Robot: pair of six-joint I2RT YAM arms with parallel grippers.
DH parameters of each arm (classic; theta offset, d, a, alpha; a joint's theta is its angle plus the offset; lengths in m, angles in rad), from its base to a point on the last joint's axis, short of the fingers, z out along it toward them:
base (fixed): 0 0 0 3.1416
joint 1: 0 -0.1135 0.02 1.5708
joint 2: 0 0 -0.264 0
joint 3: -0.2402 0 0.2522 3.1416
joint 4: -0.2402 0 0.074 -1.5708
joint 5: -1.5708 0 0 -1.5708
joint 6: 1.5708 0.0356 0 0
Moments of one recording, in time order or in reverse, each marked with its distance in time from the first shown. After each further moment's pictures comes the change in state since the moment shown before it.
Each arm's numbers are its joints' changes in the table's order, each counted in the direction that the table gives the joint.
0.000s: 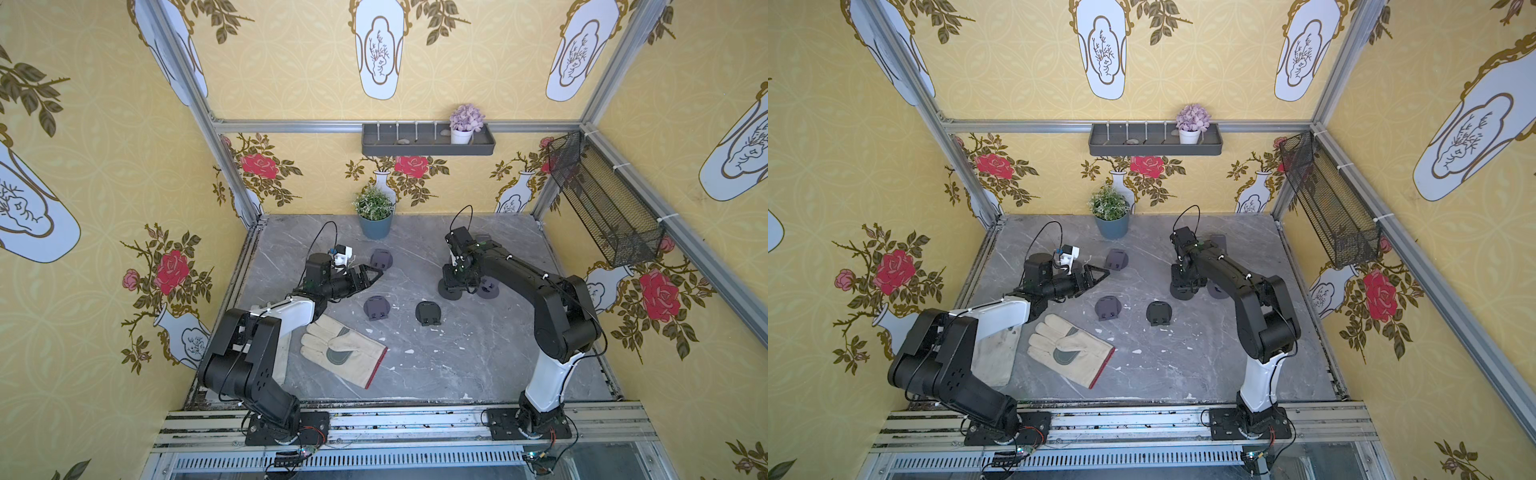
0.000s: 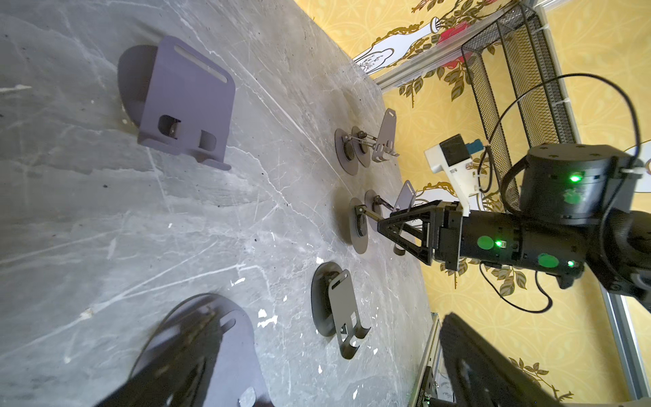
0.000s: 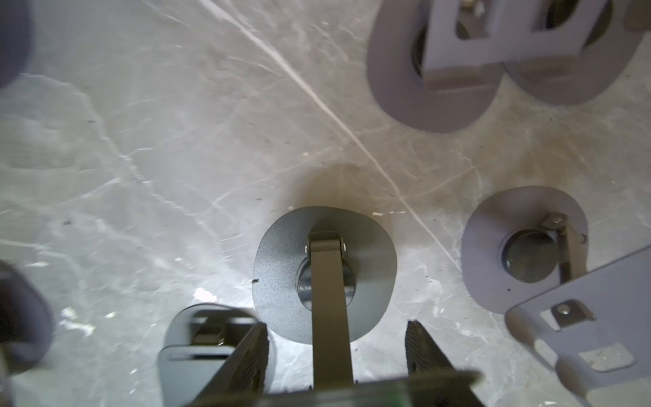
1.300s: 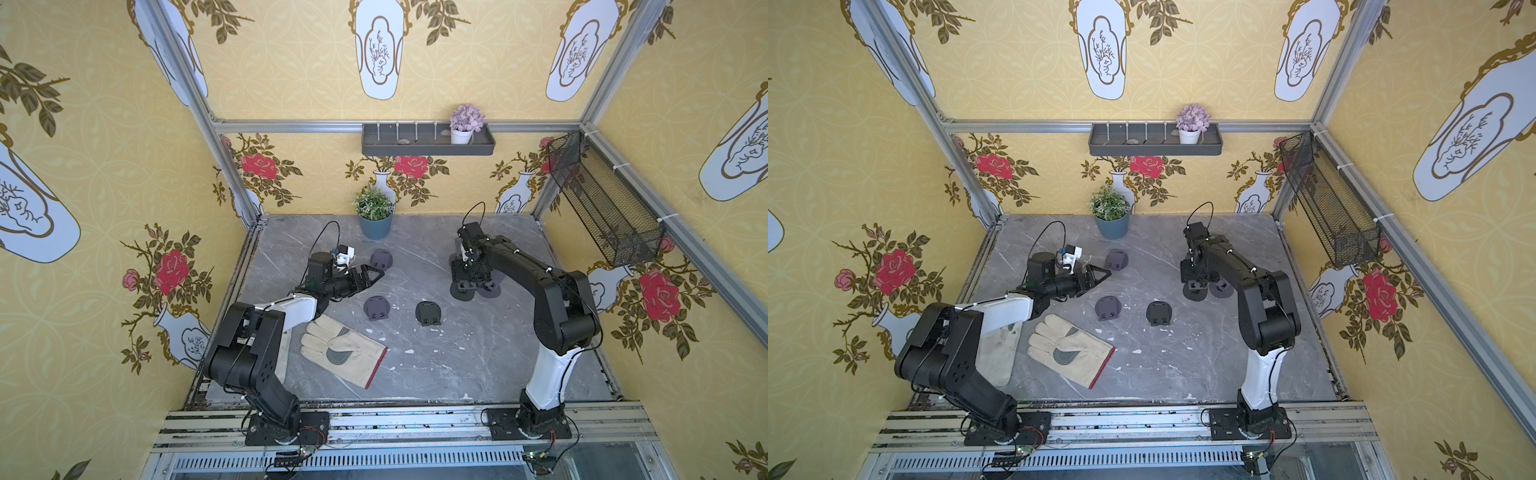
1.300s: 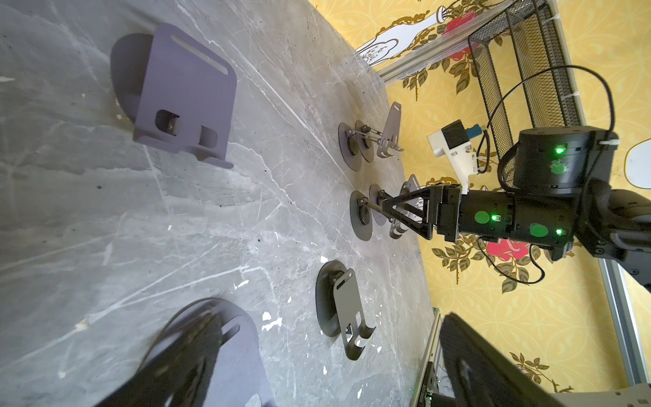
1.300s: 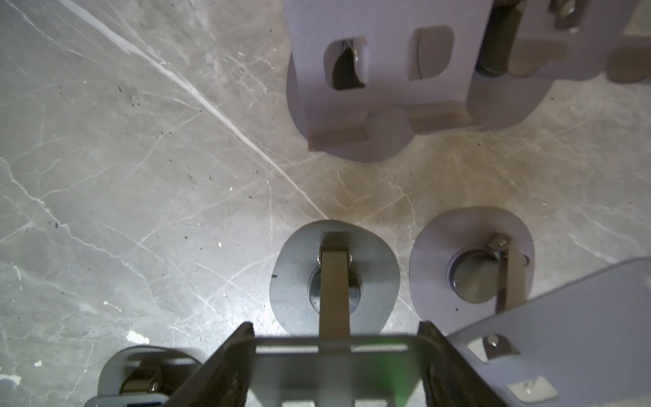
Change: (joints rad) left arm 0.000 0.048 -0.026 -0.001 -0.019 0.014; right arm 0.098 0.039 -0.048 -0.016 -0.005 -0.071
